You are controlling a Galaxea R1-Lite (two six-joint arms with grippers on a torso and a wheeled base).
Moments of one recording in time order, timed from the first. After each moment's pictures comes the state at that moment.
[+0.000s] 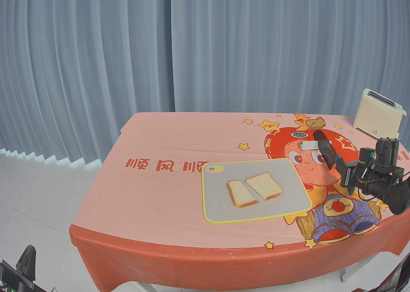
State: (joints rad) left arm 0.00 0.03 -0.02 0.00 0.02 0.00; right arm 0.03 1.78 -0.45 -0.83 -0.01 0.05
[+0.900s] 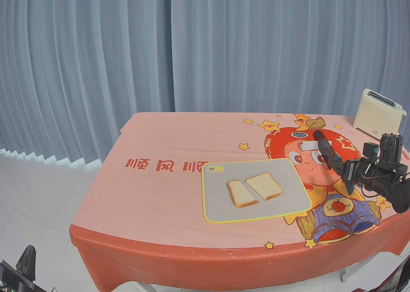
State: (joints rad) left arm 0.00 0.03 -0.02 0.00 0.02 0.00; right arm 0.03 1.74 -0.46 -0.83 -0.01 0.06
